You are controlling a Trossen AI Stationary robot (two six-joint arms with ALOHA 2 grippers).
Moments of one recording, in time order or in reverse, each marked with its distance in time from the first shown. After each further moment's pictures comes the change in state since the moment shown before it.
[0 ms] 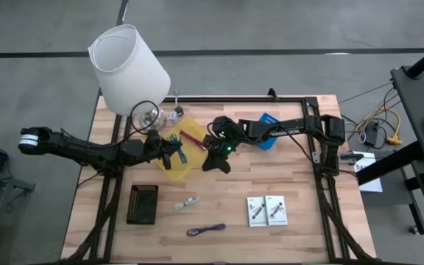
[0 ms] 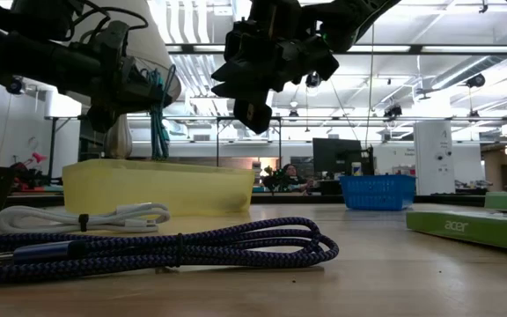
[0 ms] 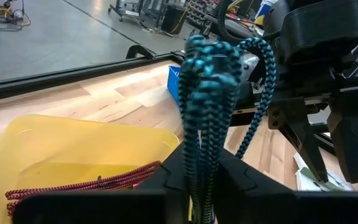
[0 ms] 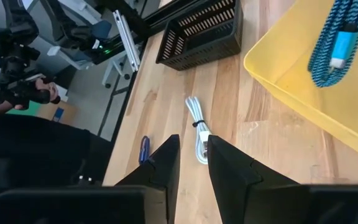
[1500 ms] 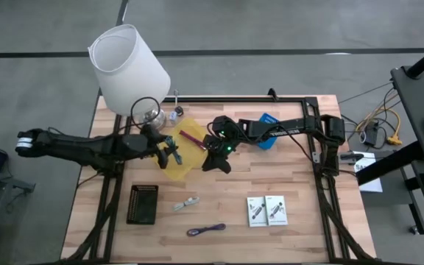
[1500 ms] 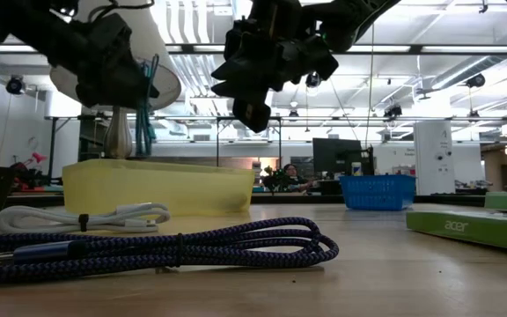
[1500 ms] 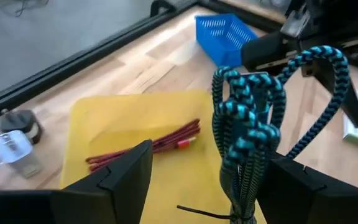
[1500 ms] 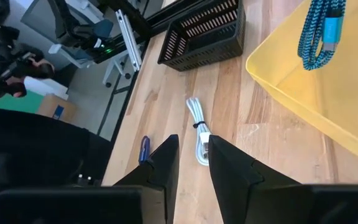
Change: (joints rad) left arm 0.014 -0.112 0.264 -0.700 0.008 0.079; right arm 0.000 0.000 0.004 0.002 -0.008 -0.020
